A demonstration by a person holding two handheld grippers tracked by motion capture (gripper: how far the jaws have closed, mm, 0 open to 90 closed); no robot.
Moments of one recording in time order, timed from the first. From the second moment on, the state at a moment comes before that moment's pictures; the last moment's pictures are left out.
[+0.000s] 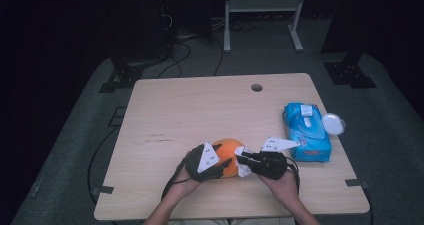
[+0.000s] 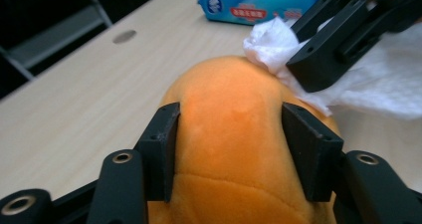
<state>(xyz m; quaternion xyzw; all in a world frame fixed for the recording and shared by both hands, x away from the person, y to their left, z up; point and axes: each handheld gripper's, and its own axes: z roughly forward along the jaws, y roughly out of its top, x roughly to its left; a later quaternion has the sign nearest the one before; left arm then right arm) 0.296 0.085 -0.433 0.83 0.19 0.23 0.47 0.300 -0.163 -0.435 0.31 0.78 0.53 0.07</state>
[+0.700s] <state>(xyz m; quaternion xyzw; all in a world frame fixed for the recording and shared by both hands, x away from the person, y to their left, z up) 0.303 0.109 -0.437 0.83 0.22 0.14 0.49 0.303 -0.170 -0.432 0.34 0.78 0.52 0.09</state>
